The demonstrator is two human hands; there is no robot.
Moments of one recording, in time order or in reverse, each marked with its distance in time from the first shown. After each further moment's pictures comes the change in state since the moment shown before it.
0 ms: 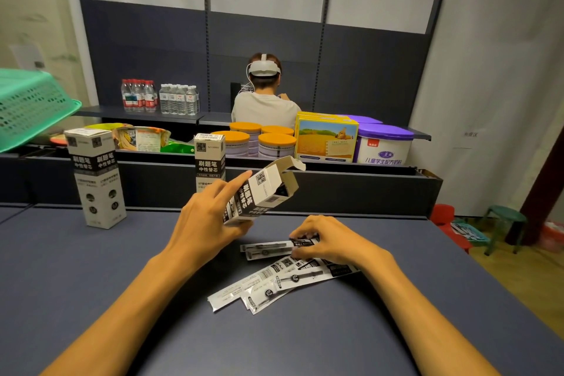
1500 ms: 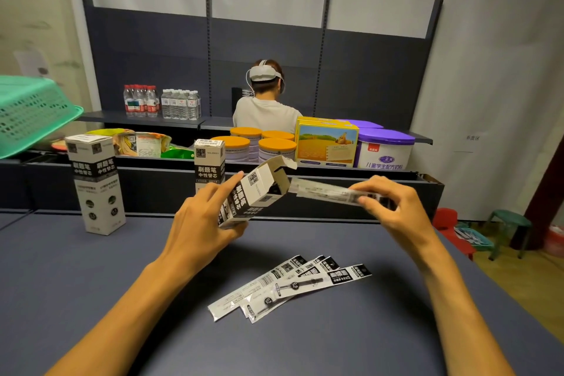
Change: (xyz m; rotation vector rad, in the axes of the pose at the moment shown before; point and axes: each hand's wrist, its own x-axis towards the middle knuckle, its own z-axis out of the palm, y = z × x) left_hand 0.001 -0.001 -0.004 0.004 0.062 -0.029; right_hand -0.060 0.011 -0.069 0.361 0.716 -0.240
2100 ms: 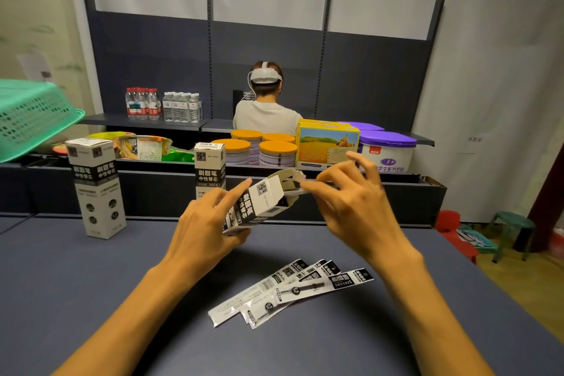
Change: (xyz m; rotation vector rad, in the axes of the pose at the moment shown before) left_hand 0.000 0.003 0.002 0.080 -0.039 0.057; right_hand 0.019 -0.039 0.043 -0.825 0.088 -0.535
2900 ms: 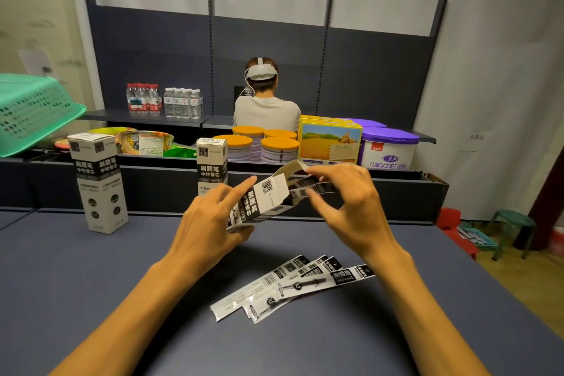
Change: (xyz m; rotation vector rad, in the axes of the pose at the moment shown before) left_hand 0.000 0.004 -0.001 -0.001 -0.014 0.019; right_hand -0.004 -0.009 0.014 0.410 0.112 0.201
